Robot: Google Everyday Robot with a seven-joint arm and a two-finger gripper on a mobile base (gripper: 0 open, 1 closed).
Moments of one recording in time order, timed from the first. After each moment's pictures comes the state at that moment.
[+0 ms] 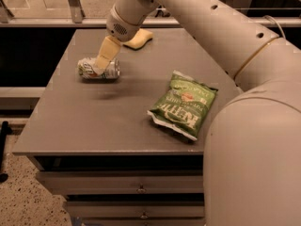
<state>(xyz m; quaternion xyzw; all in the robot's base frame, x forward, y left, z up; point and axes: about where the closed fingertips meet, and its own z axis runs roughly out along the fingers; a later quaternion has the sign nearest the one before) 0.681 0.105 0.906 -0.60 0.75 0.14 0.26</state>
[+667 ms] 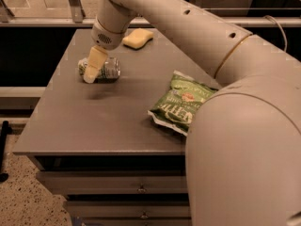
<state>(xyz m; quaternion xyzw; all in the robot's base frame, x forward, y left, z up) 0.680 0.139 0.880 -0.62 0.74 0.11 0.24</state>
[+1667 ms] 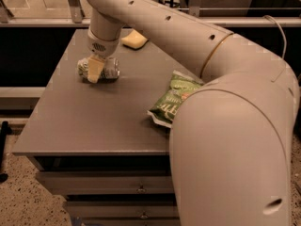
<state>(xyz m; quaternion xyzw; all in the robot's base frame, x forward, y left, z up) 0.686 0.151 0.850 -0.63 0.74 0.06 0.21</state>
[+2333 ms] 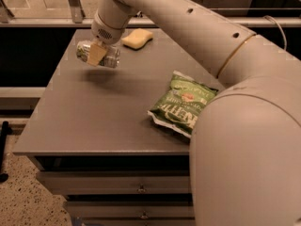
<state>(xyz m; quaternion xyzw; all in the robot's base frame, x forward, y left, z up) 0.694 0.144 0.893 -0.62 0.73 0.10 0.27</state>
